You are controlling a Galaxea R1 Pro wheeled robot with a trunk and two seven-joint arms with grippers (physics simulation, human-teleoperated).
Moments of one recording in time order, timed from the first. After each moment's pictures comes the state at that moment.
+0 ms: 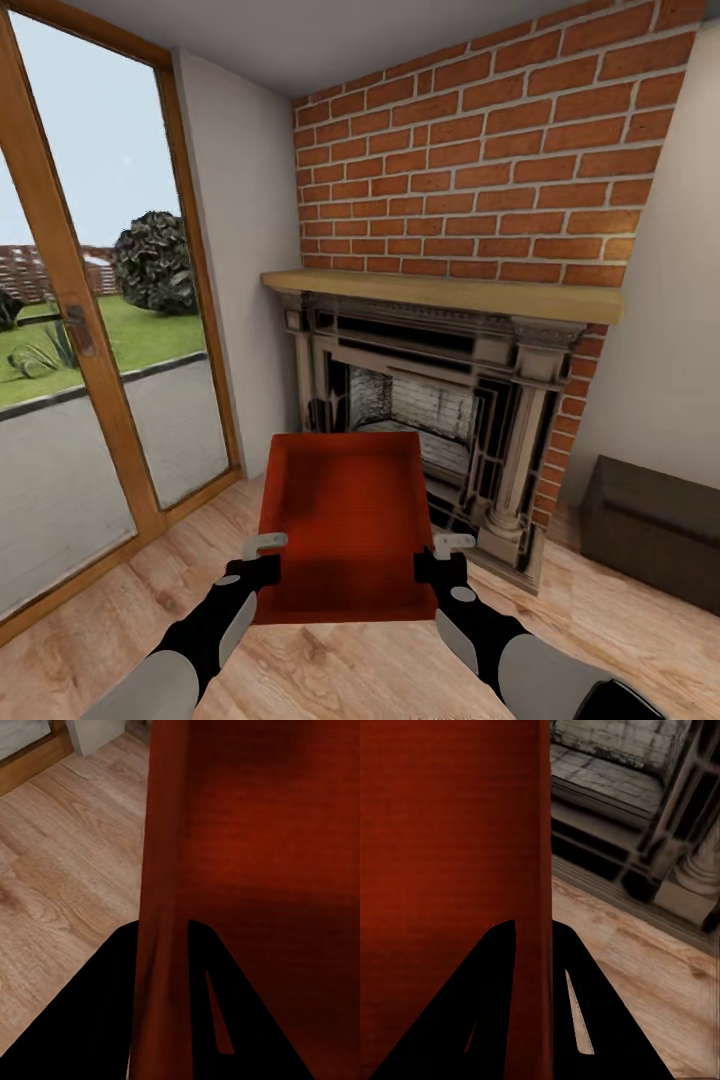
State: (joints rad) left arm -0.61 -0.06 -0.03 -0.47 0.10 0.12 0.14; right arm -0.71 0.09 0.64 -0.22 -0.55 -0.21 -0.23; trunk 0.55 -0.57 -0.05
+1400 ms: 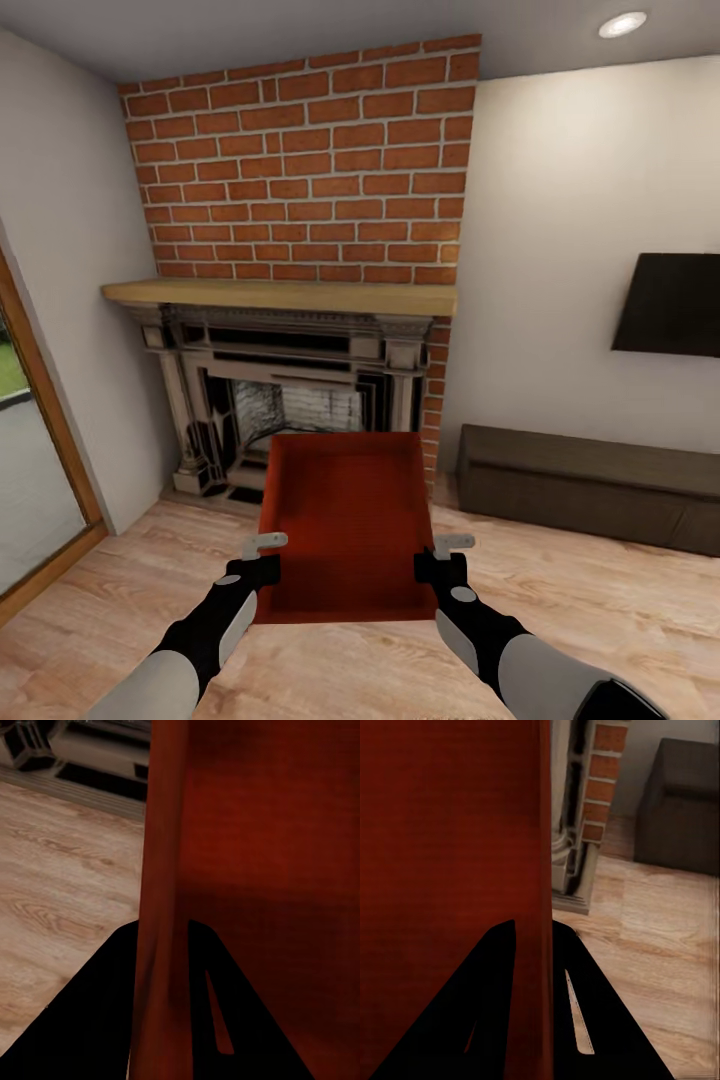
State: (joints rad) left arm -0.61 -0.06 -0.03 -0.47 0.10 0.13 0.14; right arm -0.71 0.09 0.64 -0.22 -0.55 -0.22 -0.23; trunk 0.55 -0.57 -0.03
